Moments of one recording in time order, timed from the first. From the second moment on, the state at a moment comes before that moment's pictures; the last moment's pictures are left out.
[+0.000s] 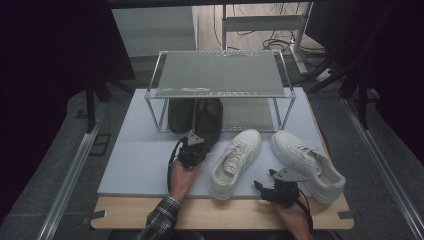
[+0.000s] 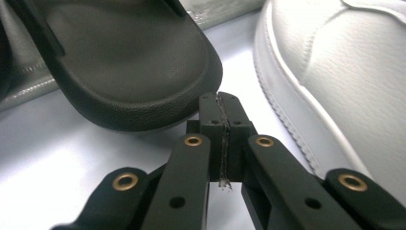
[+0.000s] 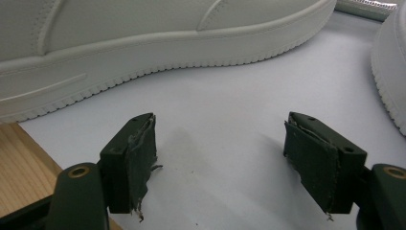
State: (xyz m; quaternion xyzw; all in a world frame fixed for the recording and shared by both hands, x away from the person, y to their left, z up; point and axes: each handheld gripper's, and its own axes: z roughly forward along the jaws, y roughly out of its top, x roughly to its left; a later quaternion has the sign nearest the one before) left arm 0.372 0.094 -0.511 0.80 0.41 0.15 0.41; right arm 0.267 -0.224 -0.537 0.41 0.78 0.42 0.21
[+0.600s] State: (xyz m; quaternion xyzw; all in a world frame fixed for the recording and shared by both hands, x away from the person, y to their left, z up) left arm 0.404 0.091 -0.512 0.79 0.43 0.16 0.40; right arm 0.267 -0.224 -0.538 0.41 0.78 0.43 0.21
